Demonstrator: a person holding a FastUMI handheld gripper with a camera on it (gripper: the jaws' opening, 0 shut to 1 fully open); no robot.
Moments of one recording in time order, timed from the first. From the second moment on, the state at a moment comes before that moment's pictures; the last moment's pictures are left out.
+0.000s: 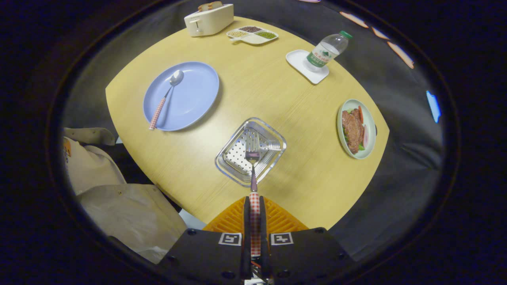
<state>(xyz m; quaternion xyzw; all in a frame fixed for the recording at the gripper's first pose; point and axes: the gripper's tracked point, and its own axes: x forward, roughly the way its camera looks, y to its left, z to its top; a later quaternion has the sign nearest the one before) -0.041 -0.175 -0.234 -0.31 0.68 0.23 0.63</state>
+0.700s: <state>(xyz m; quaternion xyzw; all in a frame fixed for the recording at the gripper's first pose) -0.025 -0.166 -0.262 -0.34 0.71 0.22 0.57</state>
